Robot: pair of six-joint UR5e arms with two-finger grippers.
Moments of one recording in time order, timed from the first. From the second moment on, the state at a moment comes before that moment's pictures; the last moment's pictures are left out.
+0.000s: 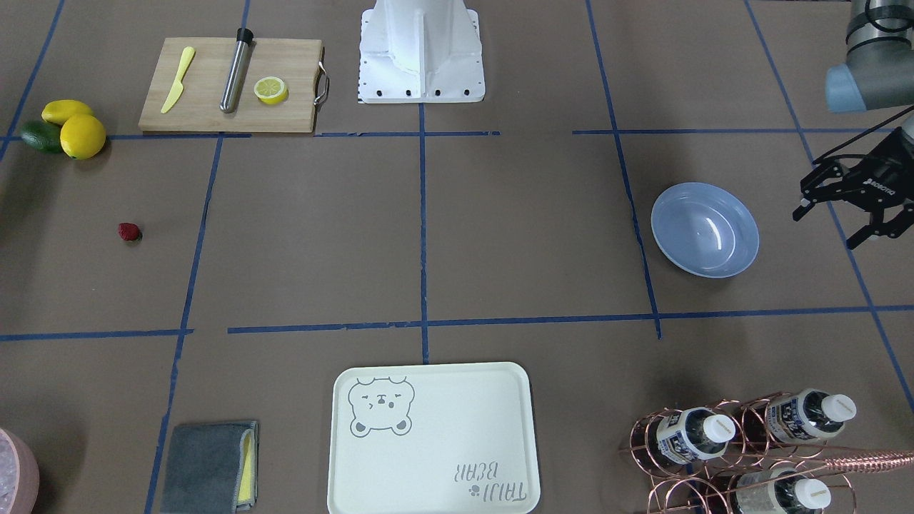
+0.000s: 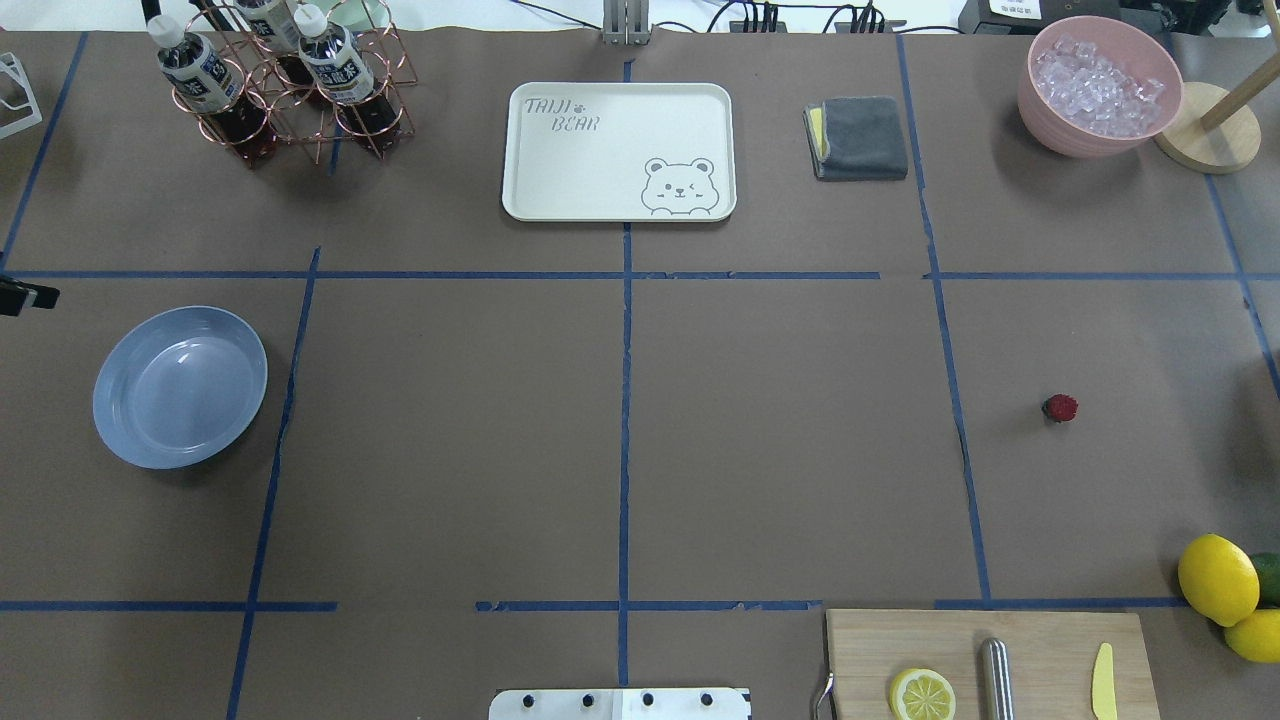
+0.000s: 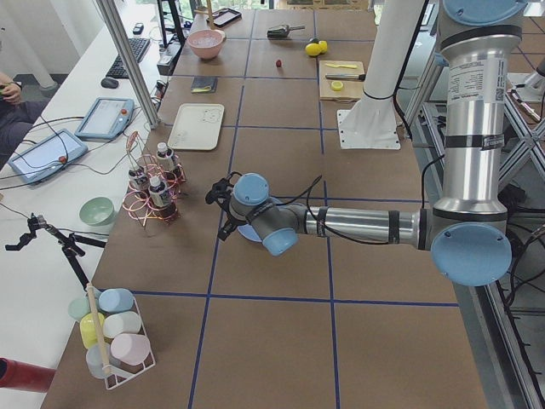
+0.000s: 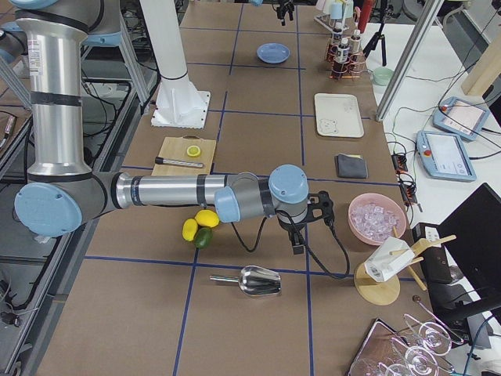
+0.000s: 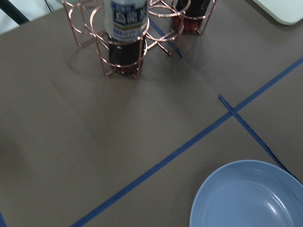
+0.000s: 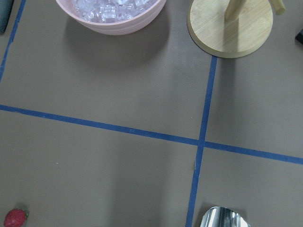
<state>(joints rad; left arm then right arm) -1.16 -1.51 -1.58 -2.51 -2.25 -0.39 1.57 -1.60 1.66 -1.37 2.44 0.03</state>
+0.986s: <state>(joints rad) -0.97 -1.46 -1.44 -2.79 -2.13 -0.78 1.57 -1.61 1.66 -1.37 2.44 0.03</state>
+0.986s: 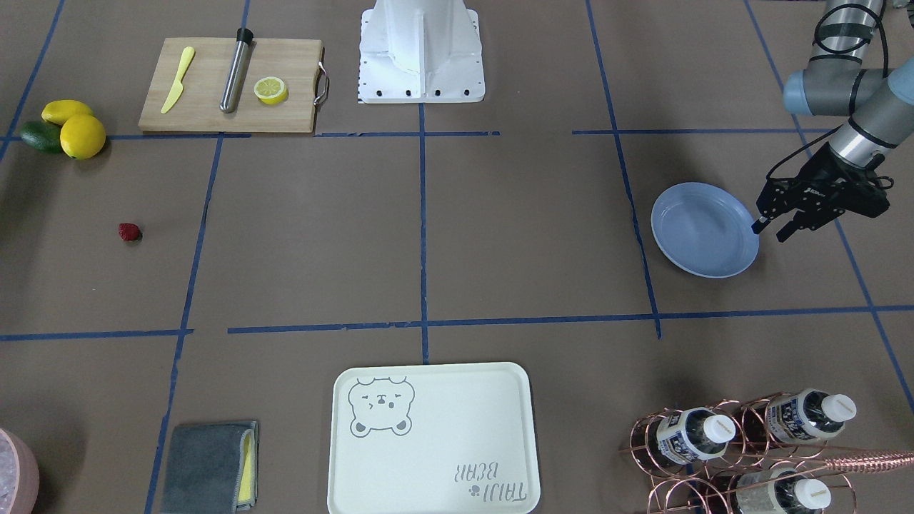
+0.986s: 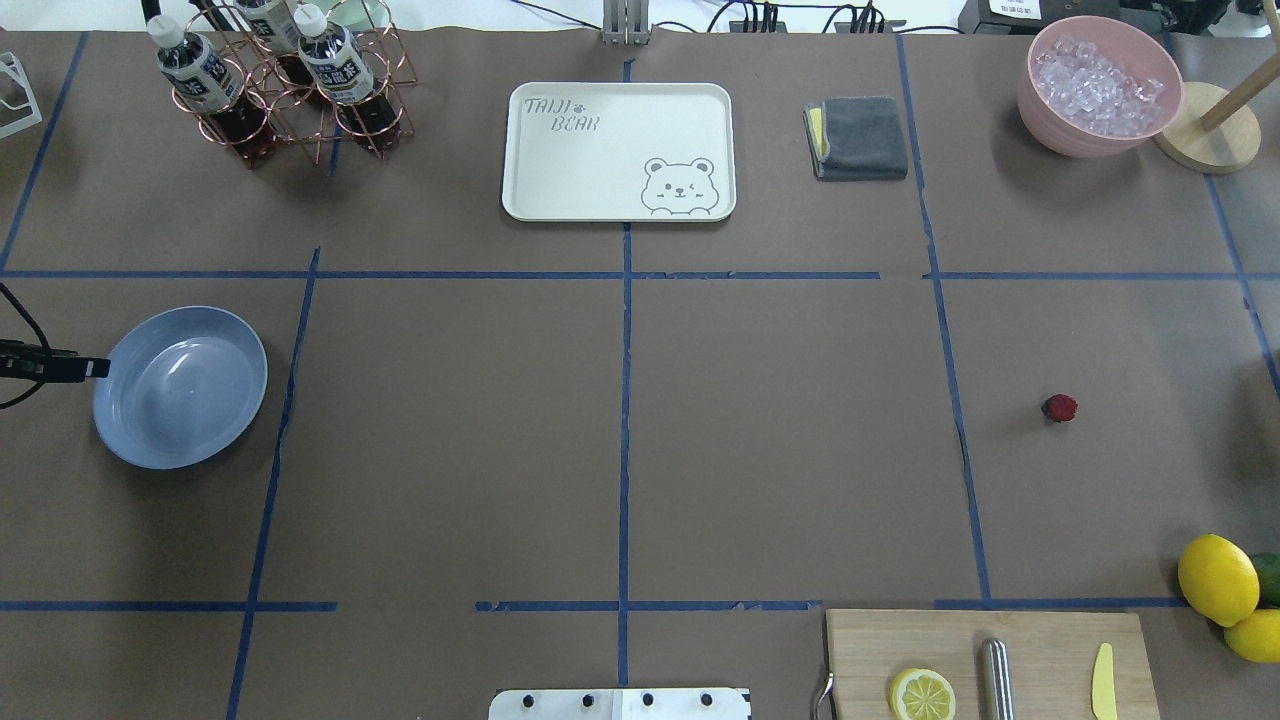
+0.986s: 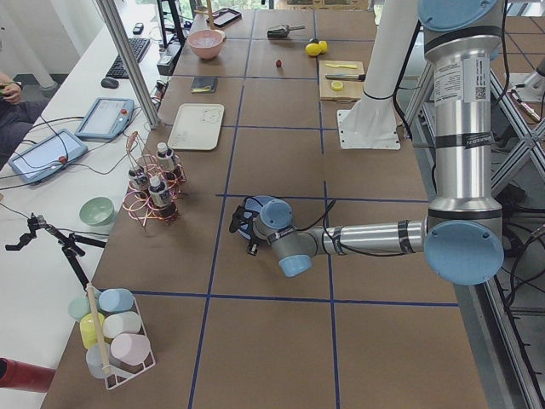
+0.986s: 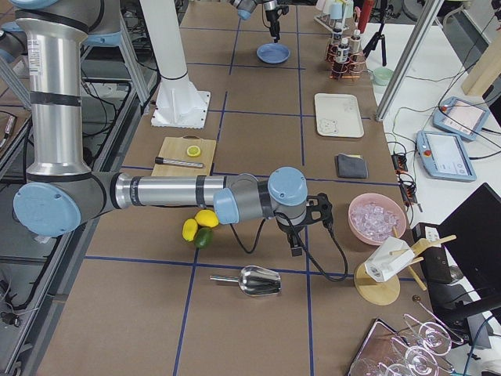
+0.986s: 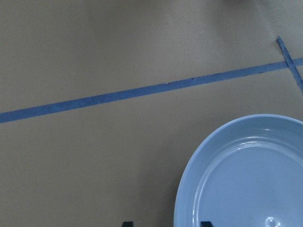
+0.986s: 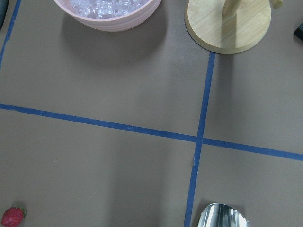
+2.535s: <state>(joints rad) -0.89 -1.55 -1.76 -2.63 -2.14 -0.96 1.57 -1.61 1.67 -1.37 2.44 0.03</state>
